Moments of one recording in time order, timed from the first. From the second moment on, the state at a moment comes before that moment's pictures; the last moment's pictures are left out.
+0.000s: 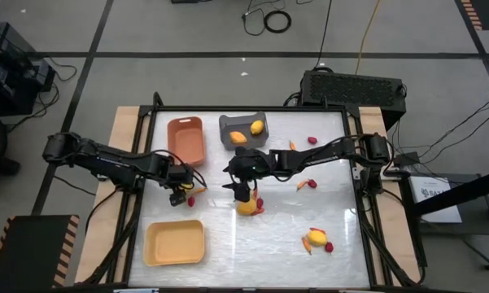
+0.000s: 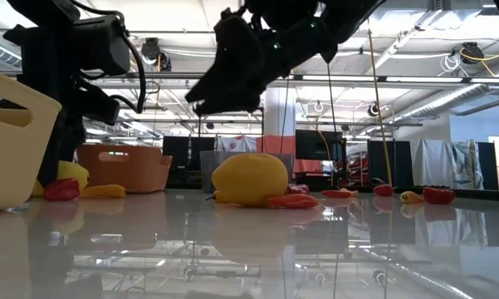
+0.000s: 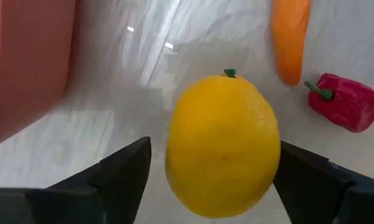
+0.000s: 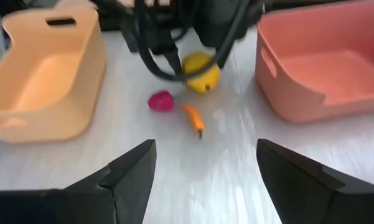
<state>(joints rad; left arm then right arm) -0.04 1.20 0.55 -0.77 -0.03 -0.44 -0.02 1.90 1.27 0.09 -0.05 0.06</state>
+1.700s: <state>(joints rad) 0.48 1.65 1.02 -0.01 0.12 -0.04 -0.16 1.62 1.27 -0.68 0.05 0.36</state>
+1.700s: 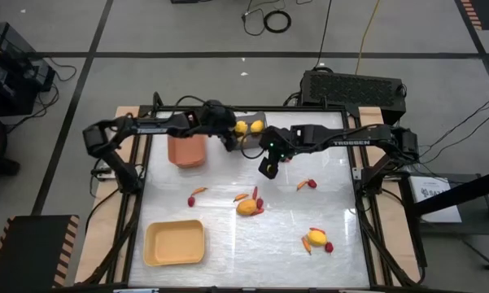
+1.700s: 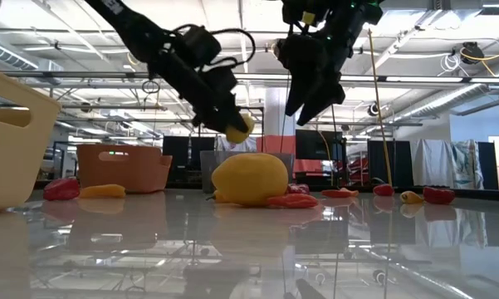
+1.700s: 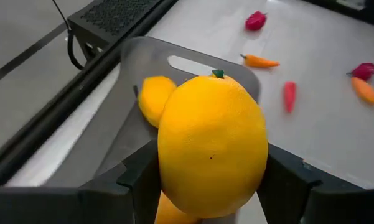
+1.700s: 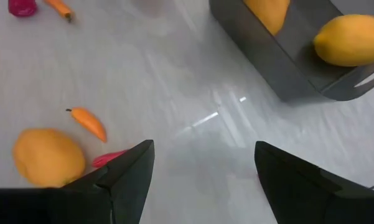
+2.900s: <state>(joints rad) 0.54 1.60 1.14 -0.32 0.02 -0.15 -0.18 1.62 1.27 -0.67 -0.04 0.47</state>
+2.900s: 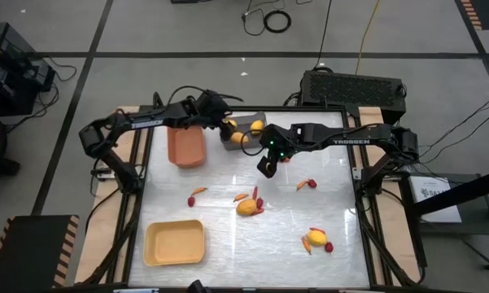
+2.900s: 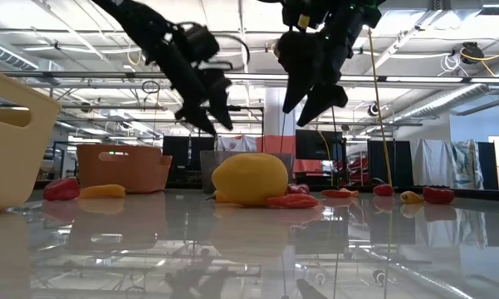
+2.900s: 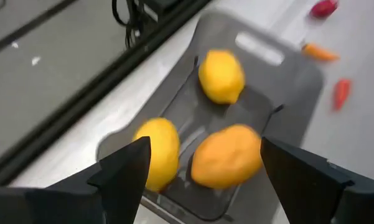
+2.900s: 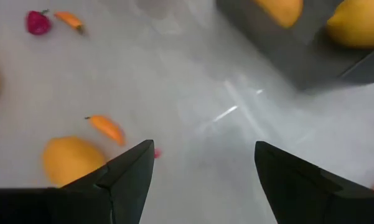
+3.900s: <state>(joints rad) 0.51 1.24 1.20 -0.76 0.02 -0.09 0.37 1.62 1.27 -1.13 -0.40 1.10</state>
